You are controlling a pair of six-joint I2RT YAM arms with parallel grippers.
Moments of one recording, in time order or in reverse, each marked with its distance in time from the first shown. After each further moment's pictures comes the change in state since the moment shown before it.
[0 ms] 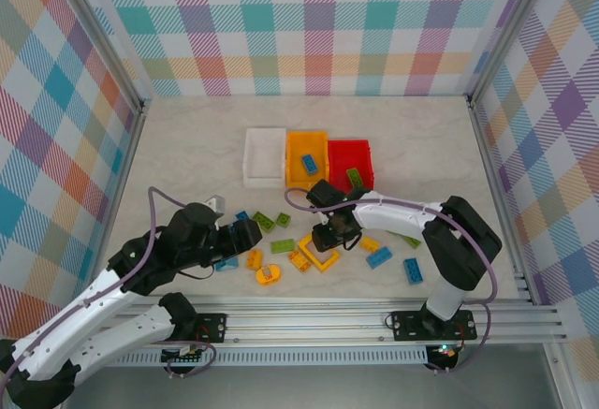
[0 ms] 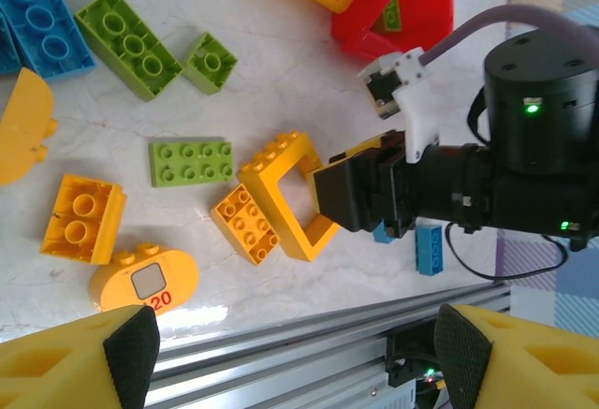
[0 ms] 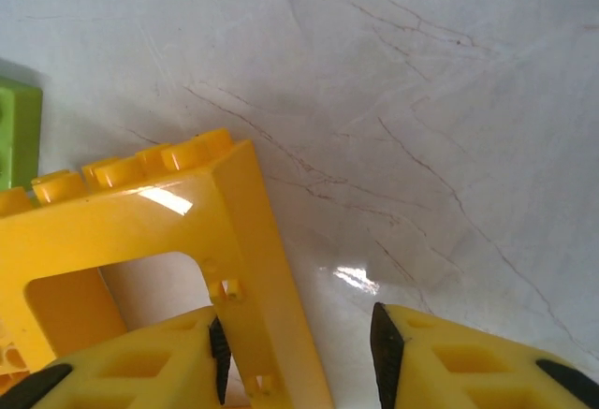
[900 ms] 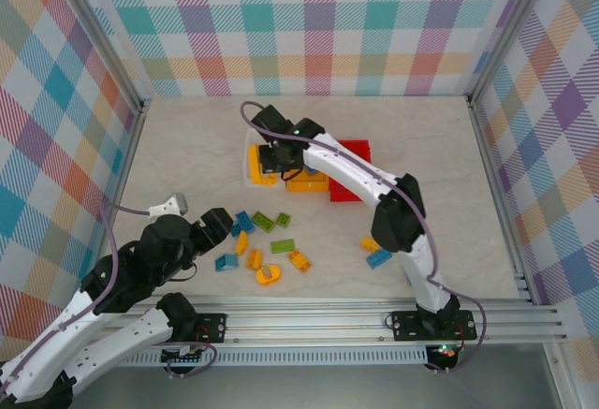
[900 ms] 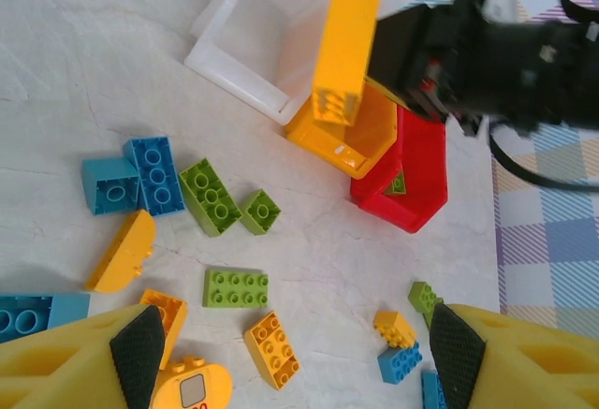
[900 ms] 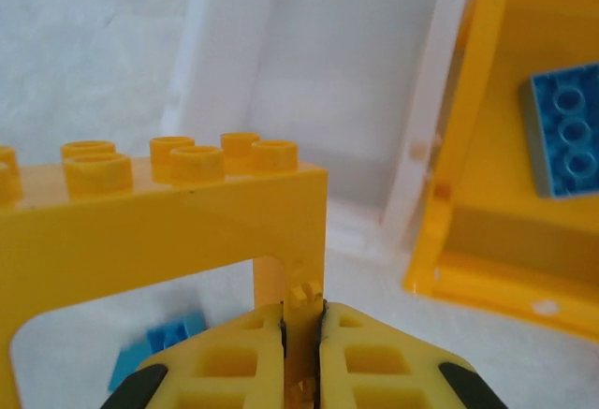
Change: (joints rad) left arm 0.000 -0.148 0.014 -0.055 -0.339 -0.055; right arm -0.017 0.586 1.233 -0.345 0.168 0.264
